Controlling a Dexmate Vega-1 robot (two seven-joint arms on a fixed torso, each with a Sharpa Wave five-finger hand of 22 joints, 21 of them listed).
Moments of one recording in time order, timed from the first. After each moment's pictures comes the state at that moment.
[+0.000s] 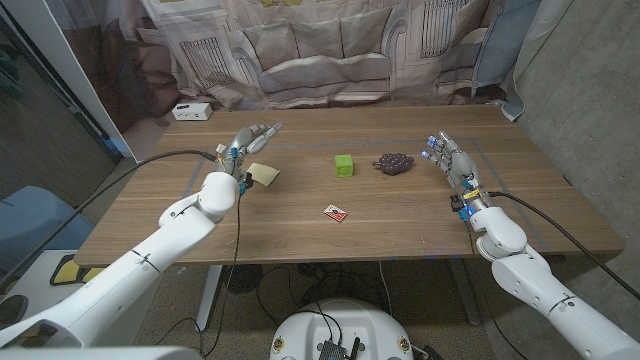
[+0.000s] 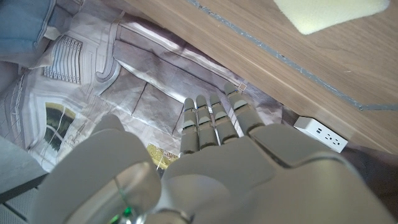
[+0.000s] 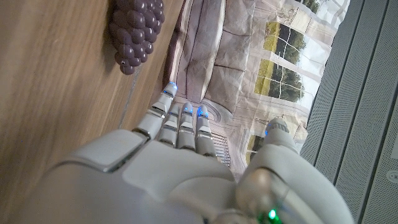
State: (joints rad) left arm 0.99 0.73 0.37 -1.84 -0.07 0.17 0.41; left_hand 0.46 0.03 0.11 0.12 0.18 0.41 0.08 0.20 0.18 0.38 0.06 0.21 0.26 0.31 0.04 0.19 0.18 0.33 0.10 0.20 0.18; right arm -1.15 -0.63 -0.25 -1.57 0.57 0.46 -0.07; right_hand 0.29 0.08 0.21 -0.13 0.18 0.29 0.13 0.18 0.19 0.26 0.15 0.20 0.19 0.15 0.08 0.21 0.22 0.43 0.01 0.19 0.17
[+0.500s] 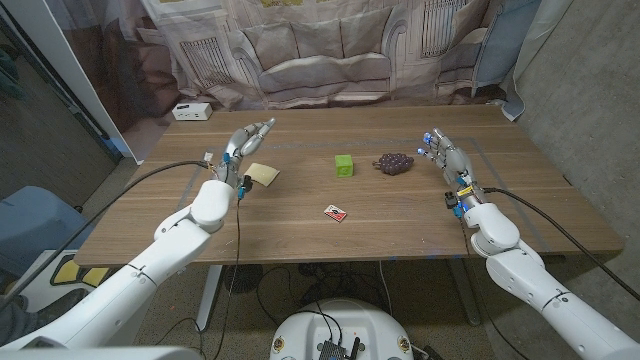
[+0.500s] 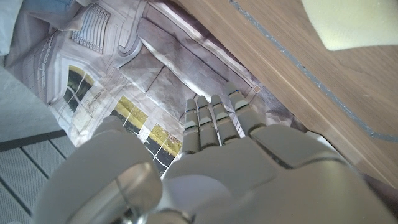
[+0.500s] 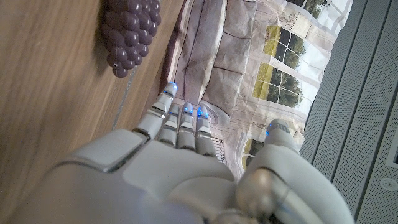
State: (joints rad) left arm 1.06 0.69 0.32 -1.79 -0.17 -0.08 0.41; left_hand 0.45 0.04 0.11 0.12 0.18 0.40 0.08 0.20 0.18 0.38 0.06 0.21 0.25 0.30 0.05 0.19 0.18 0.33 0.11 0.20 0.18; right arm -1.12 -0.60 -0.28 -1.57 0.51 0.45 -0.12; right_hand 0.29 0.08 0.21 -0.13 0.18 0.29 0.14 0.18 0.19 0.26 0.16 0.20 0.19 0.14 0.09 0.21 0.22 0.43 0.01 0.19 0.17
